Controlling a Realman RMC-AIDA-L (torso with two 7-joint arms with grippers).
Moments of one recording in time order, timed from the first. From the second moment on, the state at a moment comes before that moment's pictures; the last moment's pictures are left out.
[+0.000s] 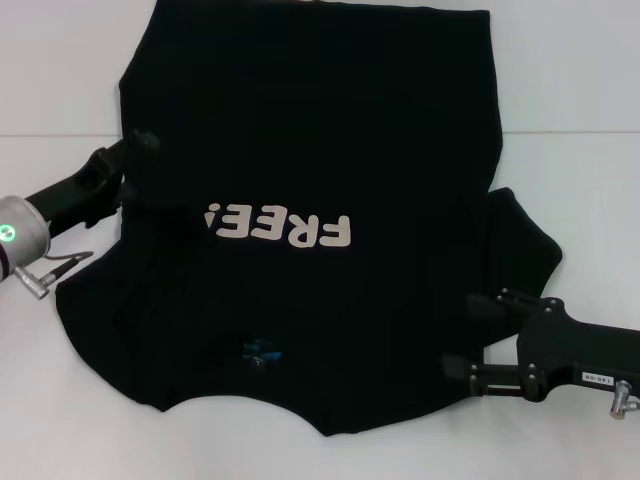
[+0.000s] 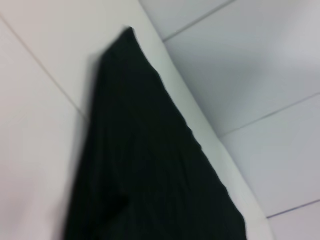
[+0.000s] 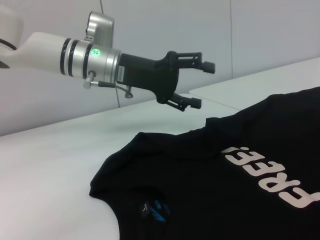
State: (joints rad) left arm -0.64 -2.07 0.42 0.41 1.83 0.93 -2.17; right arm 0.48 2.09 -0.64 -0.53 -2.03 -1.49 1.07
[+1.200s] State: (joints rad) left arm -0.71 -2.09 0.54 0.33 1.84 0.72 -2.16; right arm 0.47 2.09 -0.64 -0.52 -2.03 -1.49 1.07
